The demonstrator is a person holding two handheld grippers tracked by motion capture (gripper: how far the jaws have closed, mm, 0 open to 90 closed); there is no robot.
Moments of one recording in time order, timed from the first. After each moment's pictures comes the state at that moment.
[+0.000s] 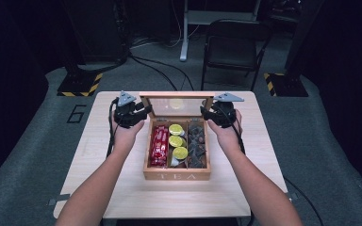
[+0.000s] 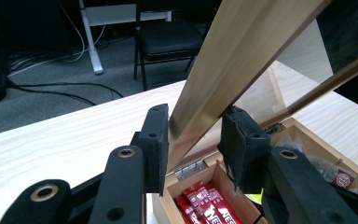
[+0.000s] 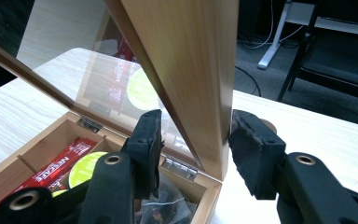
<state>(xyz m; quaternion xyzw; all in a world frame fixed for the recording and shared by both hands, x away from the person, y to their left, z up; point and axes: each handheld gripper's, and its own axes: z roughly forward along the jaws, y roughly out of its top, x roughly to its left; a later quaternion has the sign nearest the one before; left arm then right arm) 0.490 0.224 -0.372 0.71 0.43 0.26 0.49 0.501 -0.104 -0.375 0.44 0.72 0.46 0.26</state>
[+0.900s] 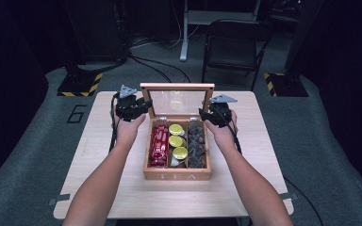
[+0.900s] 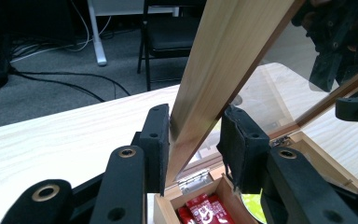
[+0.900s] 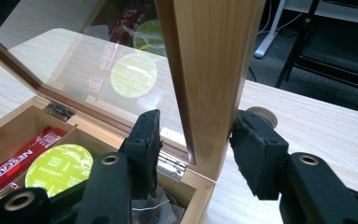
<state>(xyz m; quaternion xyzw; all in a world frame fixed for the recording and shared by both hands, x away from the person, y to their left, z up) 0.509 0.220 -0.365 0.70 0.46 0.25 0.48 0.527 -0.099 -0.405 0.45 0.73 0.44 0.26</state>
